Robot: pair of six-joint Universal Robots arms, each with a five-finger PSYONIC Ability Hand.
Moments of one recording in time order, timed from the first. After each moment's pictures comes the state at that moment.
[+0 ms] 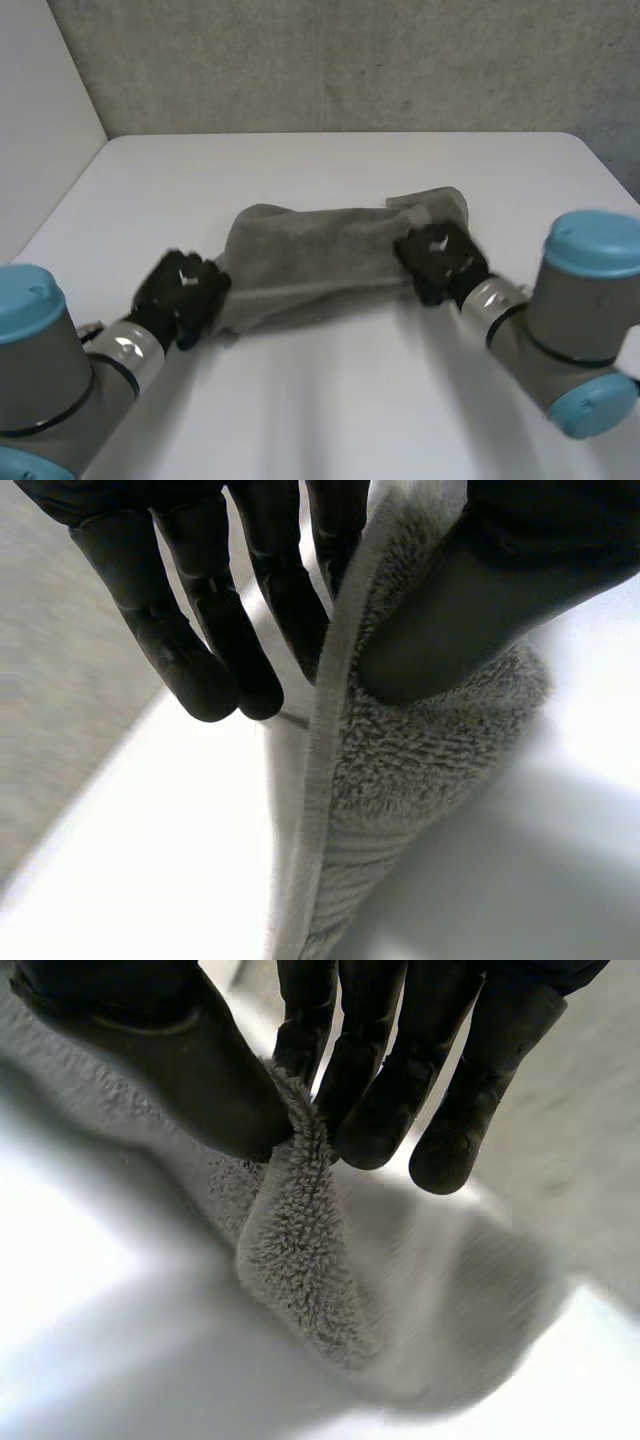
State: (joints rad) left arm 4.36 -1.80 -1.95 3.48 -1.42 3.74; right arm 2.00 -1.16 1.63 -0.24 1.36 2.77; left_hand 1.41 1.50 1.53 1.51 1.46; right_hand 1.32 1.30 1.33 1.34 1.16
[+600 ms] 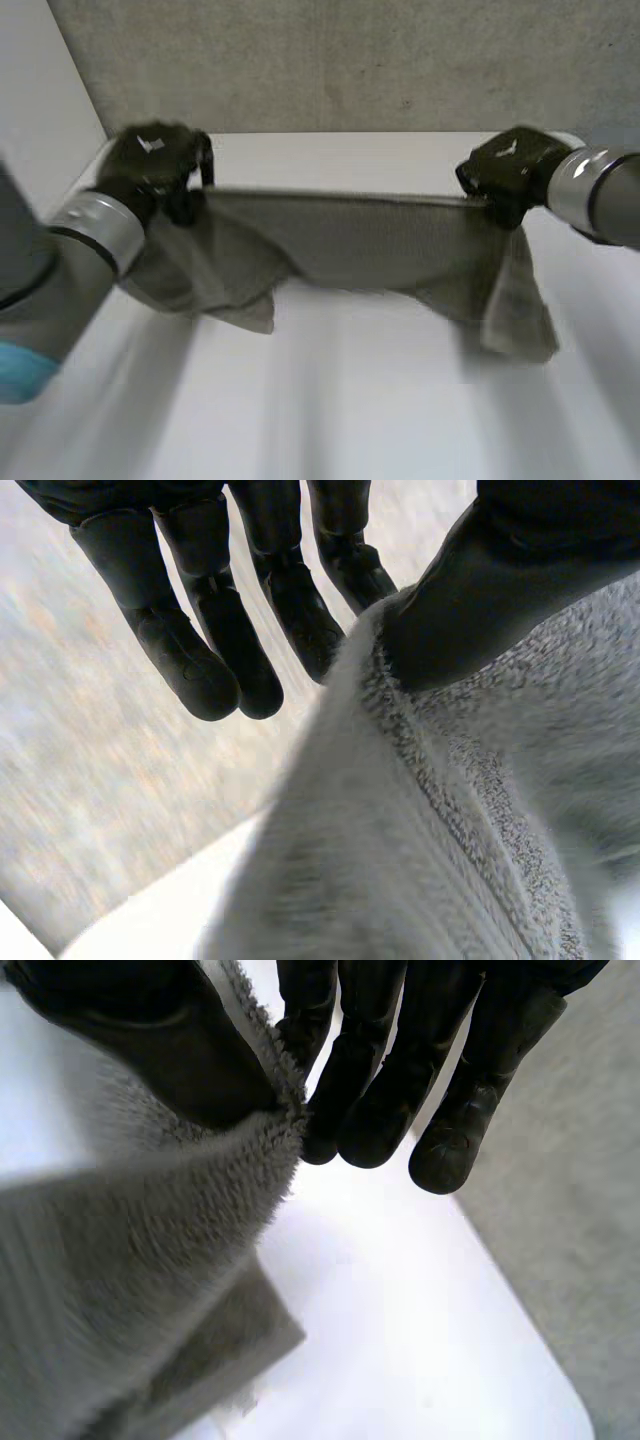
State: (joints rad) left arm 4.29 -1.75 -1.52 3.19 -1.55 3.37; right arm 1.88 -1.16 1.02 0.58 1.36 2.42; left_hand 1.41 1.52 1.54 1.51 1.46; right_hand 1.32 1.31 1.33 1.34 1.17
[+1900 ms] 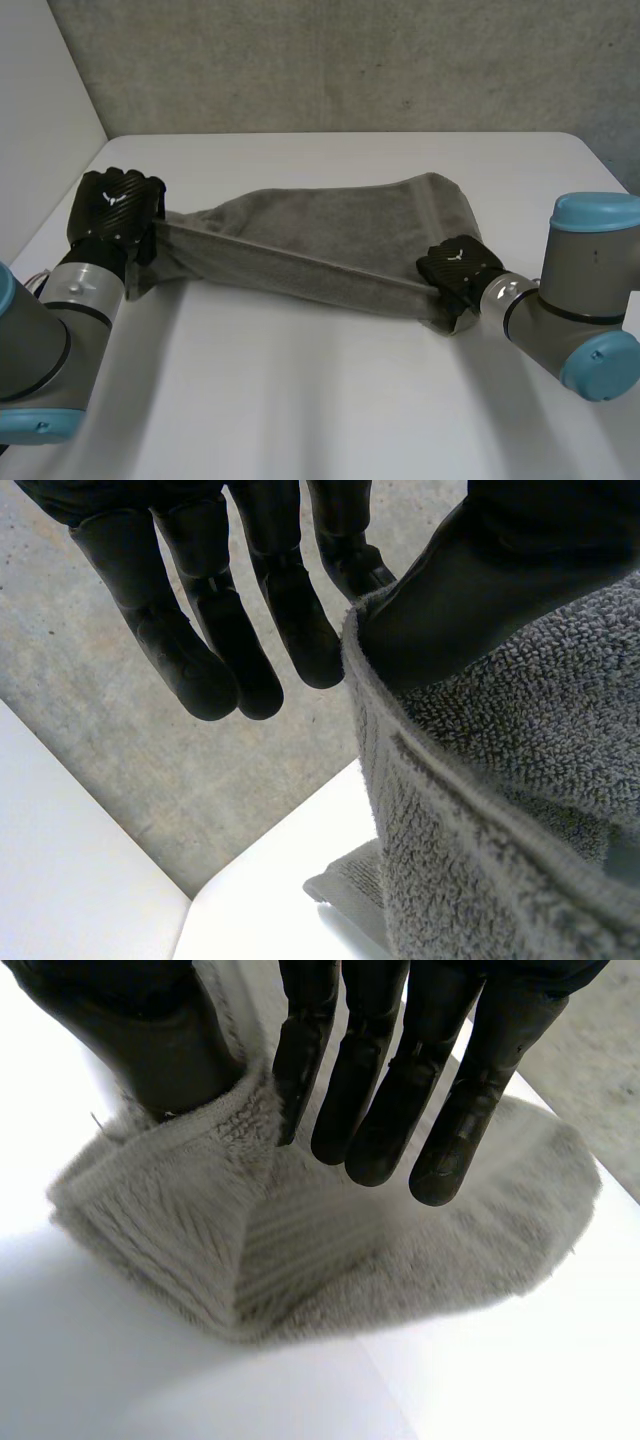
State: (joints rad) left arm 4.44 -1.76 -1.95 3.78 -1.55 3.51; right arm 1.91 -0.97 1.48 -0.03 1.33 2.52; left_hand 1.43 1.52 1.54 1.52 1.50; right_hand 0.98 0.99 0.98 0.99 0.82
